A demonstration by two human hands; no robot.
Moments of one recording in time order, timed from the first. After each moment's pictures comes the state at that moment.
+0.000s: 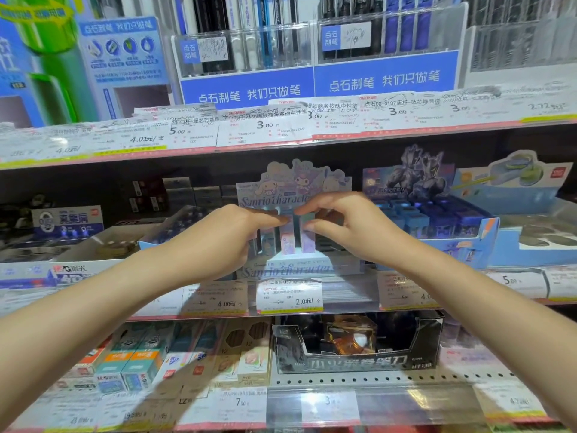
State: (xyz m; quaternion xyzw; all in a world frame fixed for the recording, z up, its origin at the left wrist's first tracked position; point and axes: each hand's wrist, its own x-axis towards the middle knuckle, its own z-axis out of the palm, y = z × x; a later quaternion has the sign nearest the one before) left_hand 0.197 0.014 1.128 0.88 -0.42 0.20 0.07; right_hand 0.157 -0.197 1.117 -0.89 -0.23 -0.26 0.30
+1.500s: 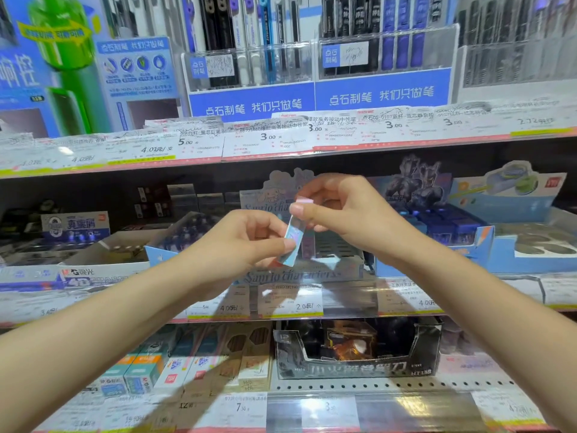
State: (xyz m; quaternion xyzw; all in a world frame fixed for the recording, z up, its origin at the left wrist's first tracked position) left_hand 0.157 -0.003 1.130 0.74 -0.34 -0.06 0.57; right_hand 0.131 -0.176 1.144 -0.81 -0.20 -0.21 0.51
